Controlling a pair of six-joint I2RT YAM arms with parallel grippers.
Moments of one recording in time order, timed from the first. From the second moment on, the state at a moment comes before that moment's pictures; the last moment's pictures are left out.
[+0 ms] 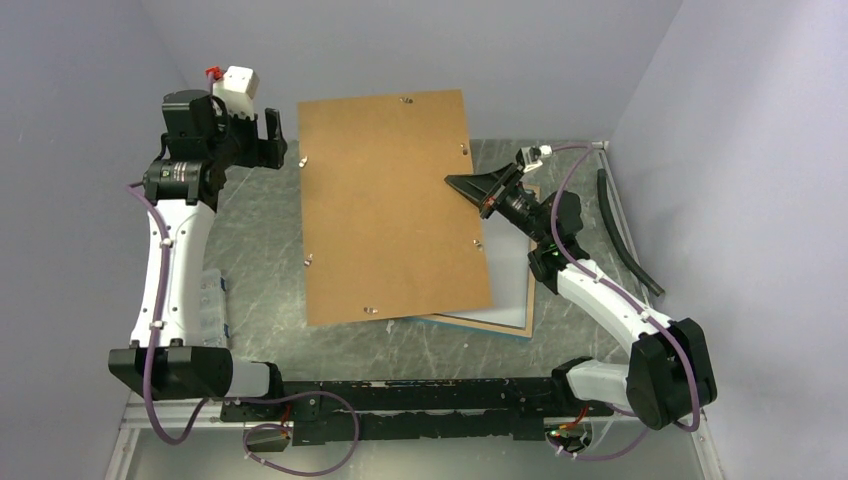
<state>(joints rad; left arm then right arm) 0.03 1.35 1.66 -0.69 0.20 0.11 0.38 1.22 0.76 0.79 -0.51 1.51</state>
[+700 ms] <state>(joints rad) -0.04 1.38 1.65 -0.70 0.20 0.12 0.45 1.27 0.76 0.69 -0.41 1.52</state>
